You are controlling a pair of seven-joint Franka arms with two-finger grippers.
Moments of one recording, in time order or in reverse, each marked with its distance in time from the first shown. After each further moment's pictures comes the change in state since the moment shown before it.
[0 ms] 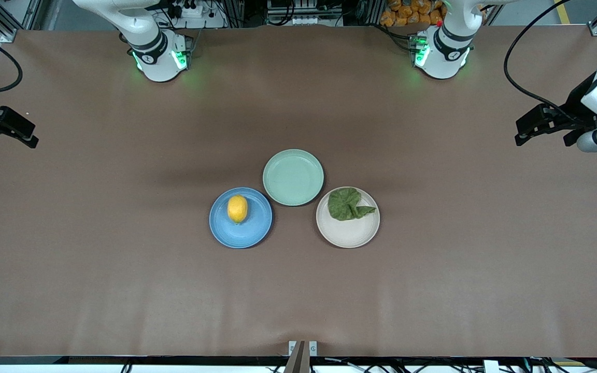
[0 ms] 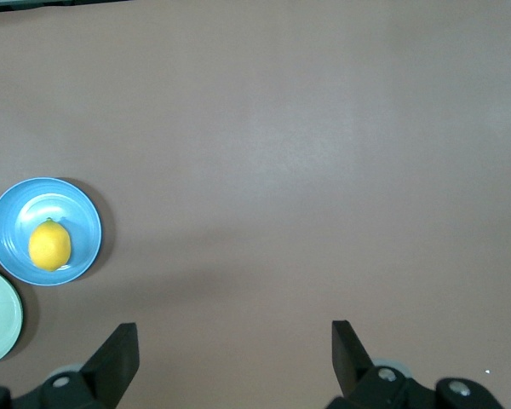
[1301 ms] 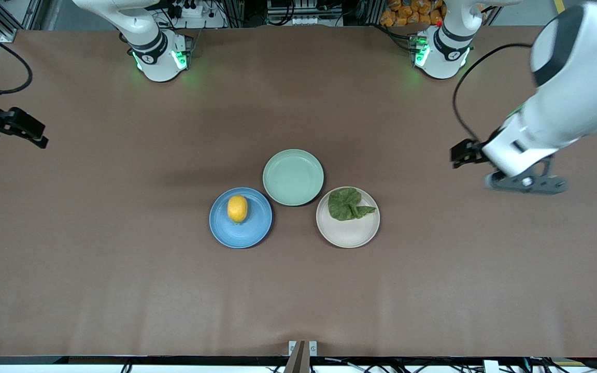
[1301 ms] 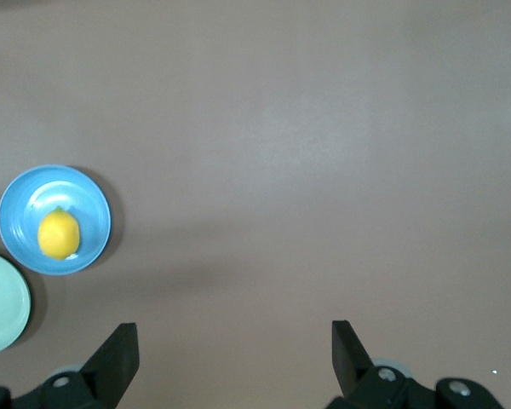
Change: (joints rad) left arm -0.137 0.181 -0.026 -0.015 0.000 0.086 -0.043; right arm 0.037 0.012 0.002 -0.006 0.011 -0.016 0.000
